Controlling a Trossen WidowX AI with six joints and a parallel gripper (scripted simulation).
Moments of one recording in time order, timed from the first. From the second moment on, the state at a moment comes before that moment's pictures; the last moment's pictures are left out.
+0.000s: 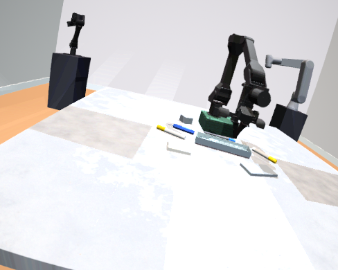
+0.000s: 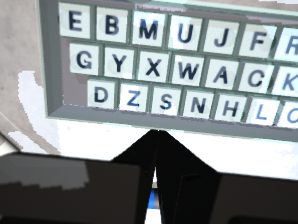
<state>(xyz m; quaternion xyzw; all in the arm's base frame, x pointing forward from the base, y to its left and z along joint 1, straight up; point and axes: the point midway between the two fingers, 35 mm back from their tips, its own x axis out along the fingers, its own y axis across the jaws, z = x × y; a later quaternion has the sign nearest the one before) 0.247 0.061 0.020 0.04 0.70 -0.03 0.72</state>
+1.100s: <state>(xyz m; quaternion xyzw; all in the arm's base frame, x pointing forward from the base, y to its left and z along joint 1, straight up) 0.248 0.062 0.075 0.04 0.69 -0.03 0.72</state>
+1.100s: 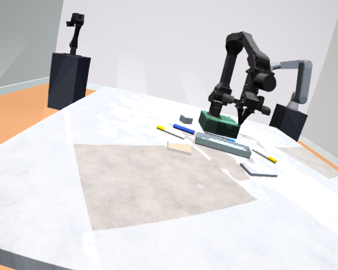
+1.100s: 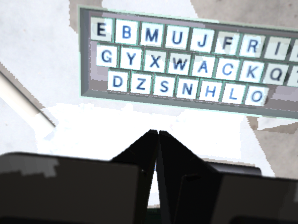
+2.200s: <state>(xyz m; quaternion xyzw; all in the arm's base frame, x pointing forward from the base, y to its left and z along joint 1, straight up) 0.186 -0.139 0.039 0.41 0.29 -0.70 0.51</state>
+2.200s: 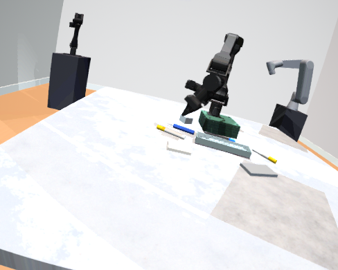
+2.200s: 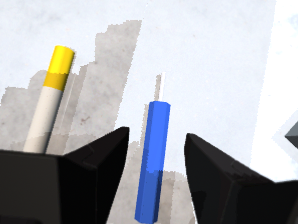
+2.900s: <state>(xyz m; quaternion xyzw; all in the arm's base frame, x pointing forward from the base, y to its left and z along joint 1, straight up) 0.183 -0.140 0.028 0.42 0.28 -0.70 0.51</state>
